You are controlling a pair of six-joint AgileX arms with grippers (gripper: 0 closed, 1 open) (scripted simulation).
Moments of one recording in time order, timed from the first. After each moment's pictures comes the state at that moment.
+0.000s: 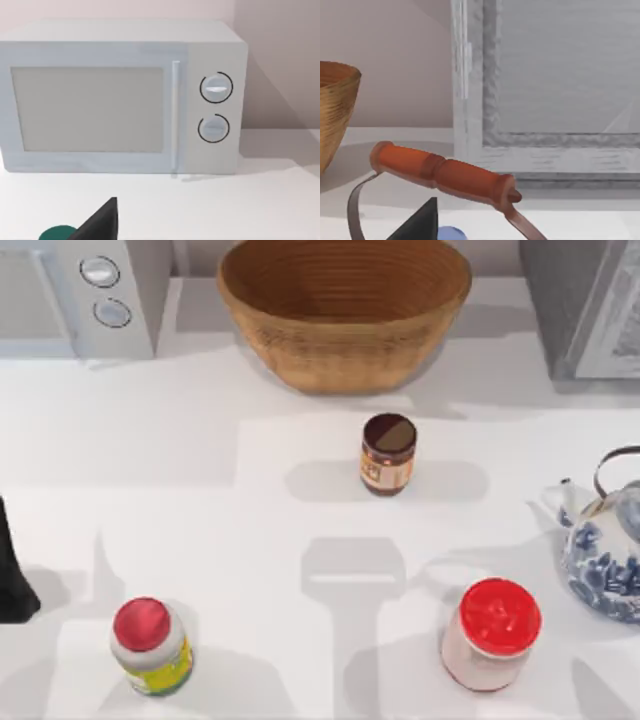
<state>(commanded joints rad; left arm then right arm) 0.00 0.00 0.00 0.00 0.00 0.00 0.00 0.00 0.00 0.00 0.00 0.00</state>
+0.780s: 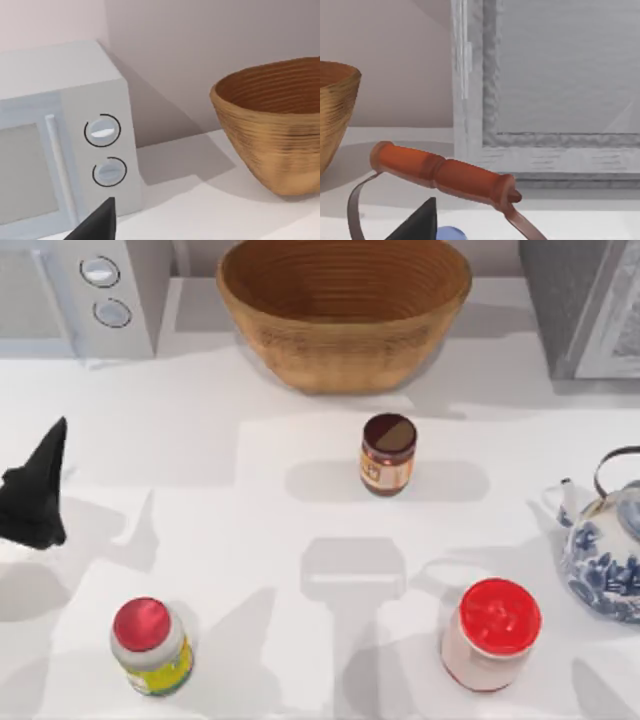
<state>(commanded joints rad) 0.05 0.68 0.24 0.37 0.38 0.11 0.00 0.00 0.00 0.00 0.00 0.00</state>
